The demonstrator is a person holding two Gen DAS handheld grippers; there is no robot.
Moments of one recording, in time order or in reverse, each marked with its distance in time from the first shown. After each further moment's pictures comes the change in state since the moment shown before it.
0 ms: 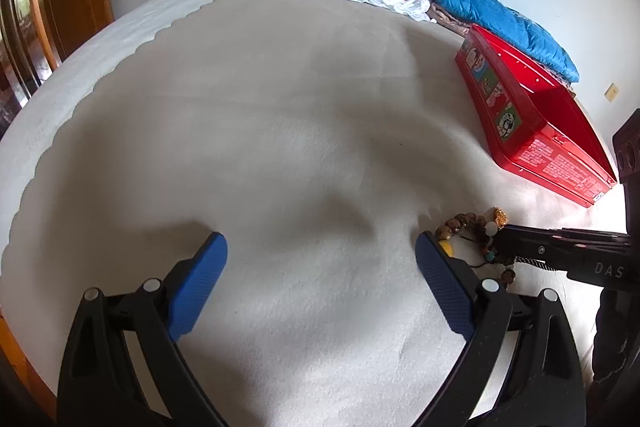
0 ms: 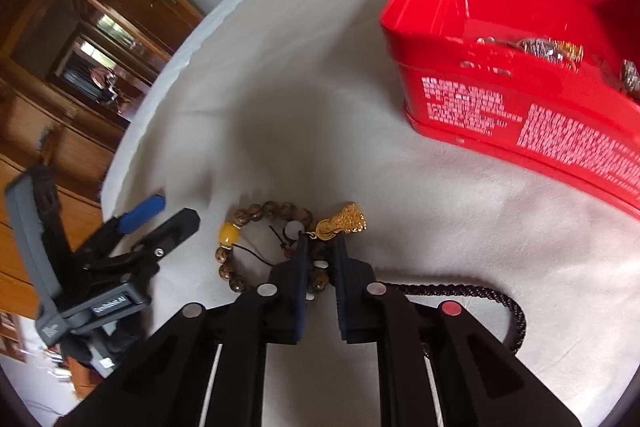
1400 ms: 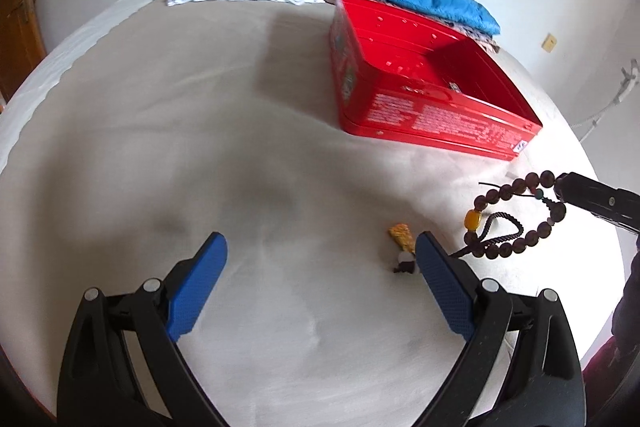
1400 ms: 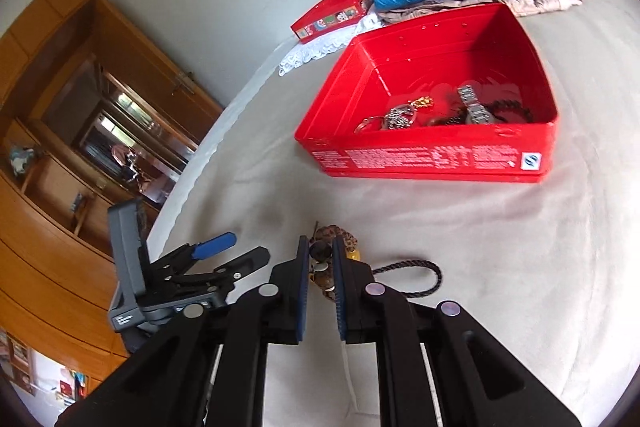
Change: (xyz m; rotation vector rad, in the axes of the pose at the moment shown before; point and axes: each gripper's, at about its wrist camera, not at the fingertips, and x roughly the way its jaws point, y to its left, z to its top) left arm -0.013 -0.113 -0.016 0.189 0.027 -0.174; right arm -0.157 -0.071 -0.066 0.093 -0.312 0.083
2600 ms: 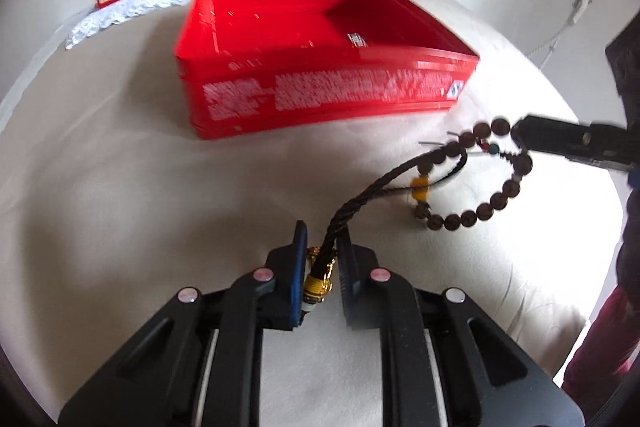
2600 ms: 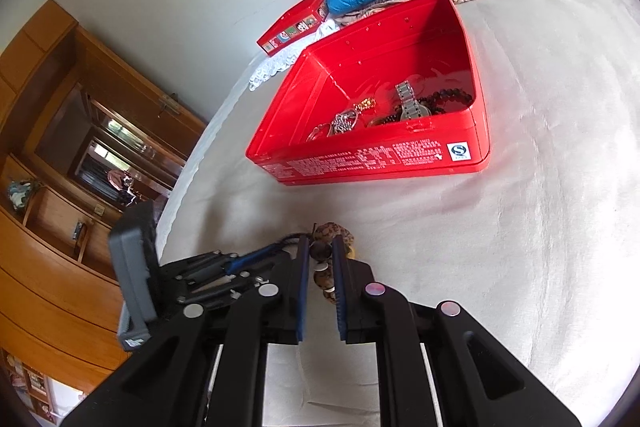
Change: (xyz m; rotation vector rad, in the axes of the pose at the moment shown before) left arm 0.032 -0.072 0.007 0.229 0.060 -0.113; right arm -0.022 -0.047 0.003 0.098 -0.020 -0.011
